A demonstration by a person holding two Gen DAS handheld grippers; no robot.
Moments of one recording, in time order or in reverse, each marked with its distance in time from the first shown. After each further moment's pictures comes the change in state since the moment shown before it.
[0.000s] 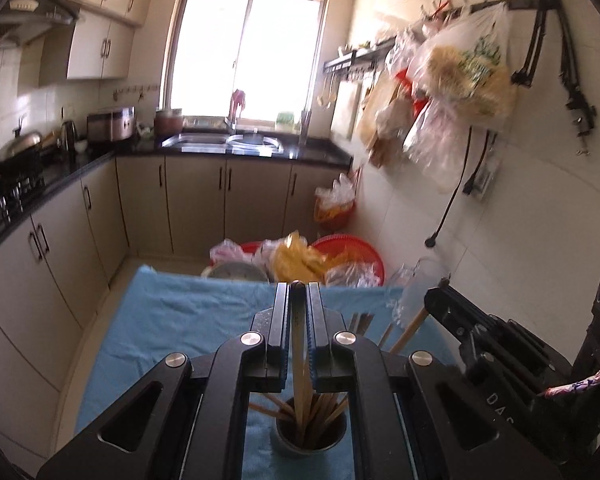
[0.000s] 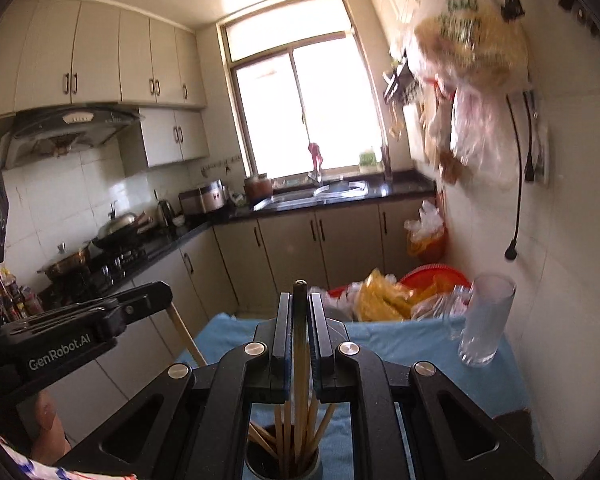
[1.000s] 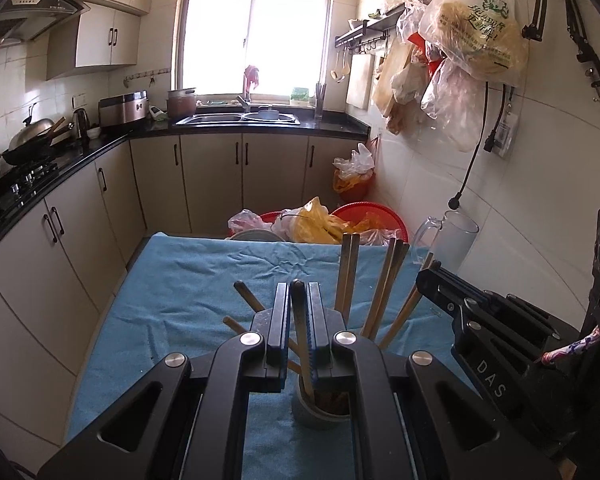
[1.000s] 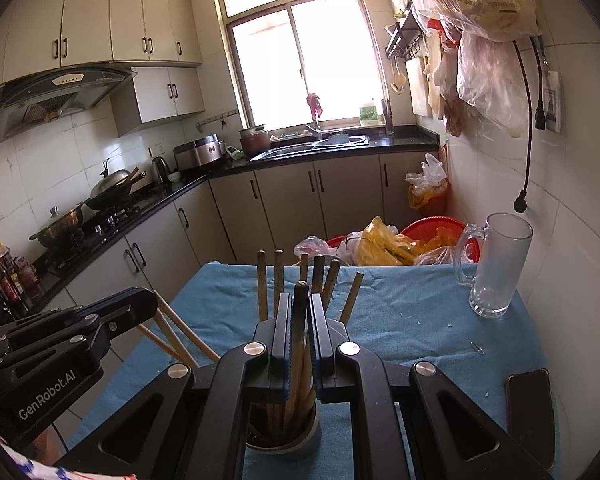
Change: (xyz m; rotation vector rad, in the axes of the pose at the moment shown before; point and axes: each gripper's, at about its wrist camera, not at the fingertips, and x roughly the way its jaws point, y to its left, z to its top) left arm 0.016 0.007 -0.056 0.031 0.054 0.075; right arm 0.028 -0.006 -0.041 -0.004 0.116 -0.011
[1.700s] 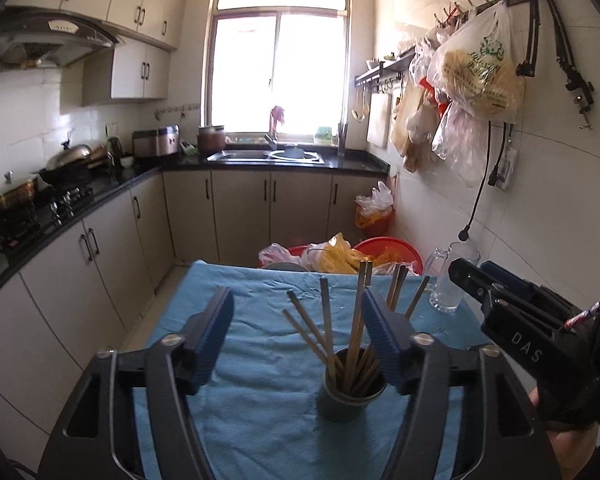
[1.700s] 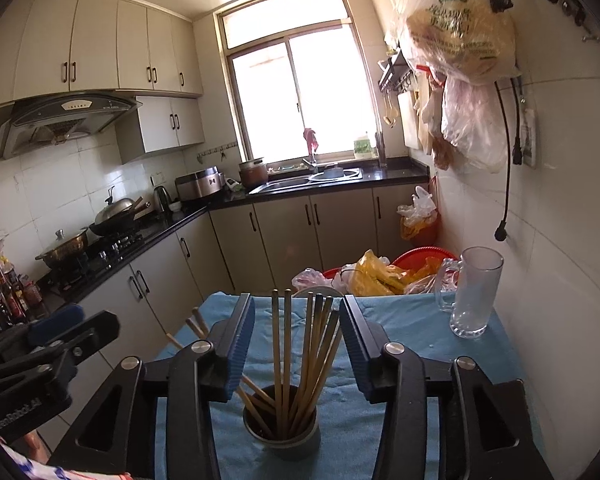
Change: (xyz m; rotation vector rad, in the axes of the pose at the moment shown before) left arm -0.095 0.011 -0.015 -0.006 -0.146 0.097; right arm -0.077 0.014 0.011 -0.002 -0.115 -0.024
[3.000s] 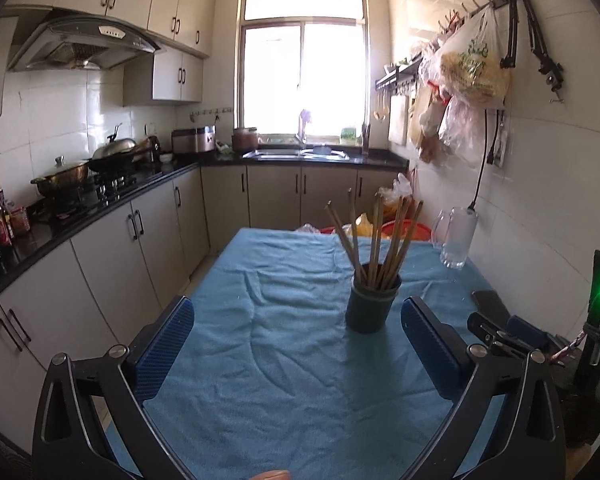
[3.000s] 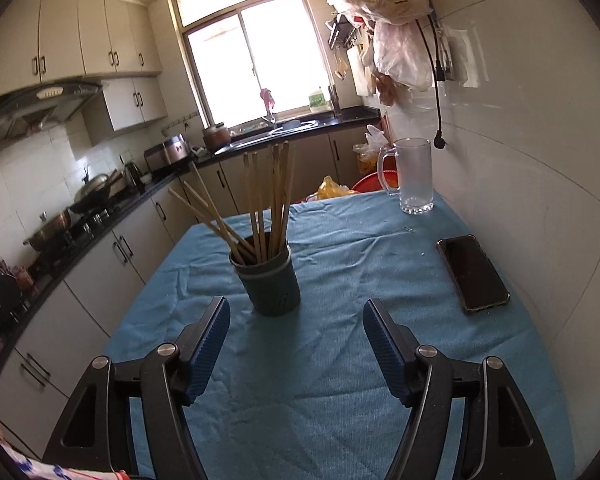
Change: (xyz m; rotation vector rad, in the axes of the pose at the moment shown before) left arm -0.126 0.011 -0.101 -0.010 -0.008 0.108; right arm -0.098 0.009 -0.132 0.121 0.149 -0.127
